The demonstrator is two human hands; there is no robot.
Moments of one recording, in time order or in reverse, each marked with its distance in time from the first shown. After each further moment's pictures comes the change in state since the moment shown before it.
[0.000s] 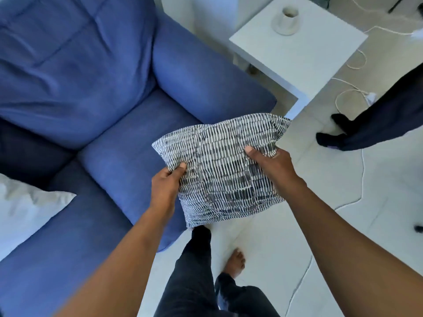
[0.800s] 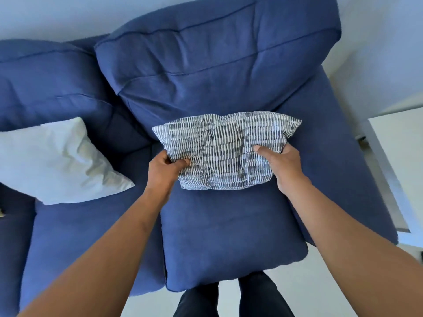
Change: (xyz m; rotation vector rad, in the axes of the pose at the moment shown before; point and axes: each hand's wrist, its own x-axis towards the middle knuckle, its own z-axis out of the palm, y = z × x) left_hand 0.189 0.121 -0.193 -0.204 0.440 0.037; right_hand 0.159 -0.186 0.323 -0.136 -0.483 -0.108
